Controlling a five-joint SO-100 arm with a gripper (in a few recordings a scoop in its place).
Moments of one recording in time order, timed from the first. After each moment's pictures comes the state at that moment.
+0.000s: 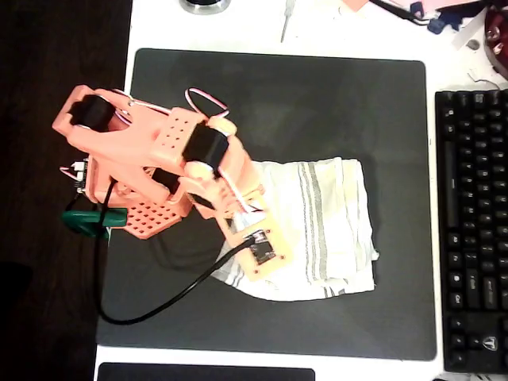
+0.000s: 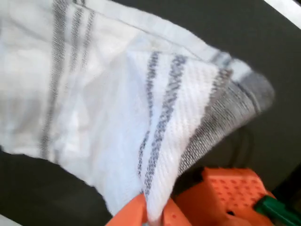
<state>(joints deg) 20.0 130.0 112.1 101.6 -49.4</state>
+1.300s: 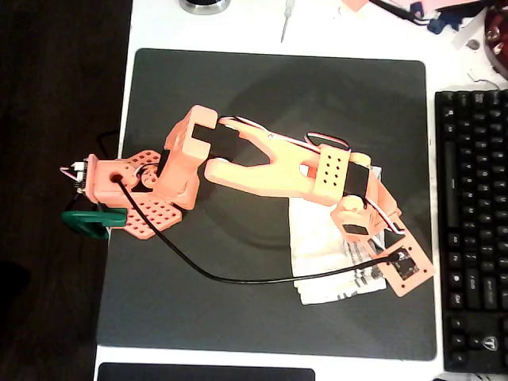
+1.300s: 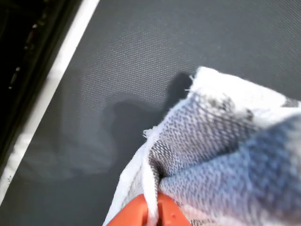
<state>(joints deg) 9.4 67.2 84.5 56.0 -42.7</state>
